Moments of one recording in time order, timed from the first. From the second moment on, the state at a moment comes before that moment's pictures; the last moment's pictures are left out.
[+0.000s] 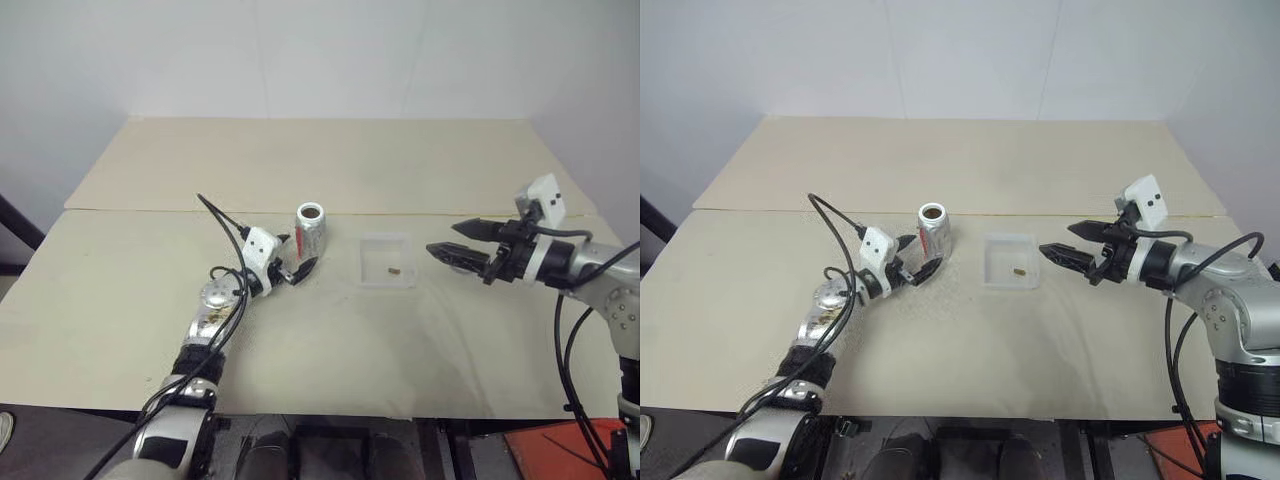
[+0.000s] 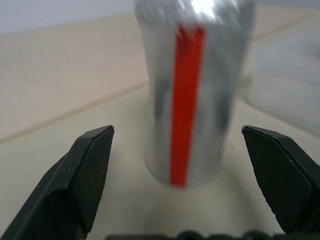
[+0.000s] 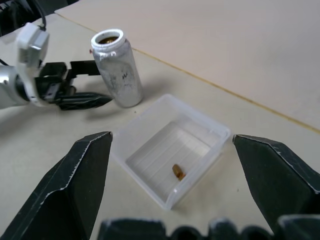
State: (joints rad) left arm -0.53 0.27 -0.02 0.47 -0.13 -0.03 -0.71; right arm -0.43 -0.83 -0.23 -0.20 0.67 0.86 0.81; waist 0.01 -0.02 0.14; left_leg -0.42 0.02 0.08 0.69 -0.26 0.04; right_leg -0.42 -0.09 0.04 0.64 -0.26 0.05
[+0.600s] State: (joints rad) left arm -0.46 0.71 0.13 0.01 -0.48 0.22 -1.15; right arm -0.31 -0.92 -0.31 -0.24 0.68 0.76 0.96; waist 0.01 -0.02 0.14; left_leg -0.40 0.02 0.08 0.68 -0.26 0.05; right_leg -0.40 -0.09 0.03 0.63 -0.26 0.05
